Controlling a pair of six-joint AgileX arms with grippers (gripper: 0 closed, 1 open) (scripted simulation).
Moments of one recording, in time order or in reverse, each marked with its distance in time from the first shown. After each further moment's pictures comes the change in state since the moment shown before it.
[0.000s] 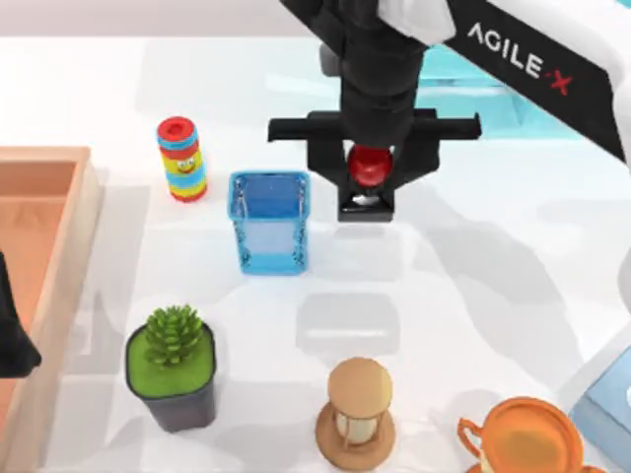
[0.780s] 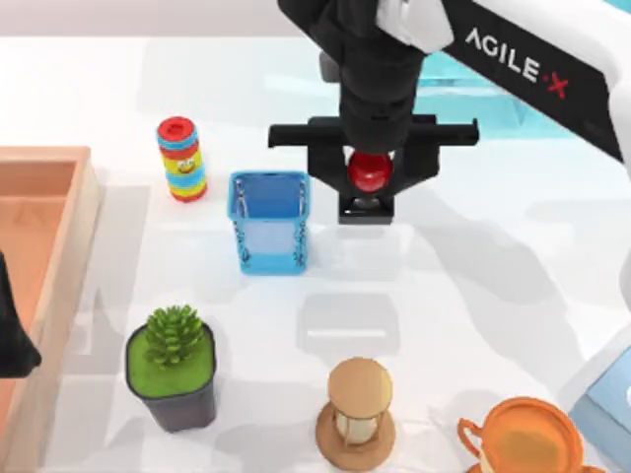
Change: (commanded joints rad) left arm 0.000 0.000 0.000 0.000 0.000 0.000; right arm 0.000 -0.004 -0.035 0.029 0.002 0.001
